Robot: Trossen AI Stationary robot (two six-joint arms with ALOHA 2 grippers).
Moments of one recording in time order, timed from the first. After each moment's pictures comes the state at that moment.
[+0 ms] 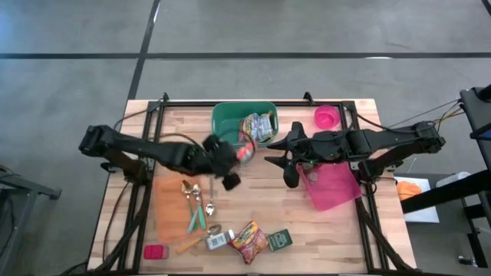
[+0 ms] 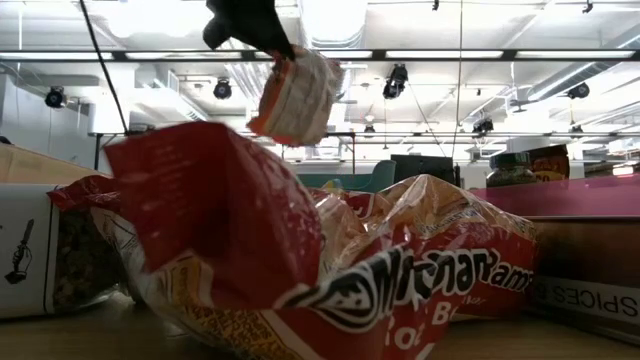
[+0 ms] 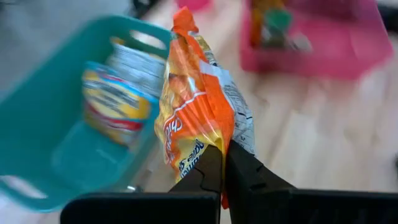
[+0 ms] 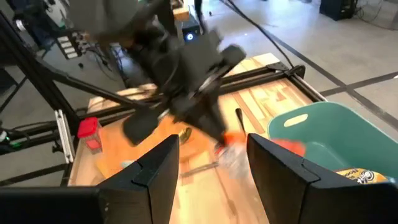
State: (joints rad) left arm -0.18 1.50 1.31 -0.67 -0.53 -0.48; right arm 0.21 1.30 1.33 -0.41 0.34 0.34
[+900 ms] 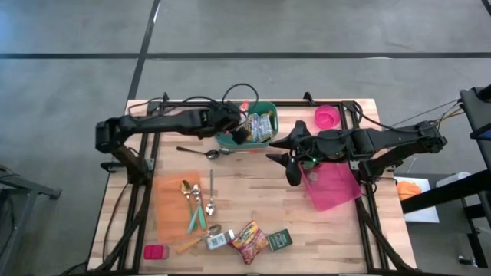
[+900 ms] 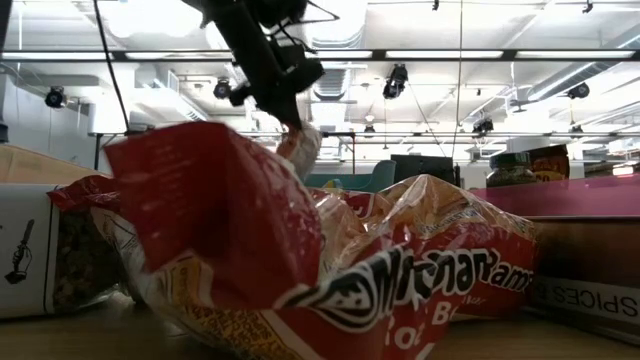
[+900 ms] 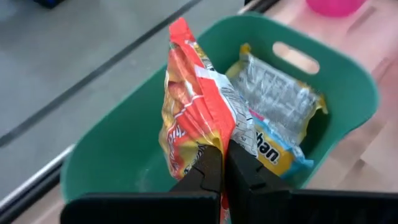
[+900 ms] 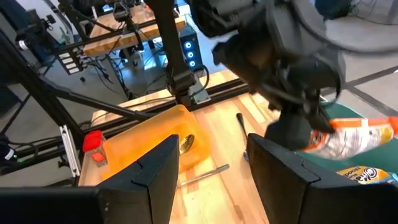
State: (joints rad) left arm 0.26 1.65 1.31 -0.53 -0.47 -0.33; right arm 0.21 1.28 1.34 -0.40 0.37 0.39
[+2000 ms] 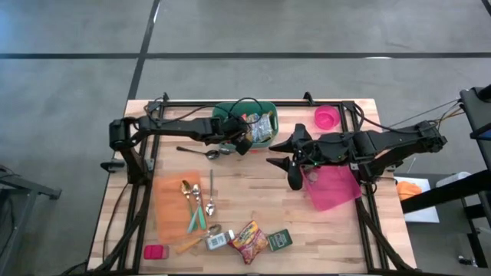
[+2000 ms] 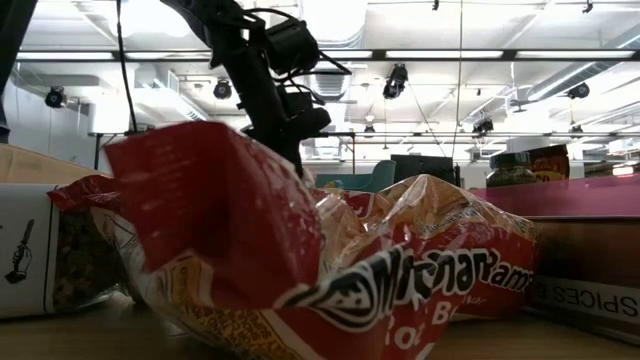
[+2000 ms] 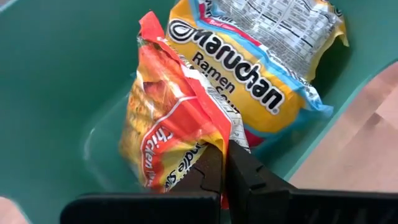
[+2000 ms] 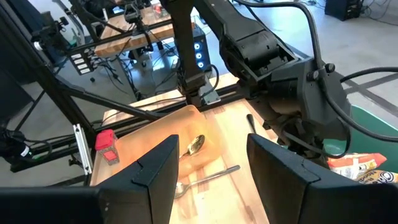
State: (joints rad) left arm 0.26 1.78 1.22 -0.46 -0.34 -0.42; right arm 0.25 1.28 1.33 -0.38 0.37 0.40
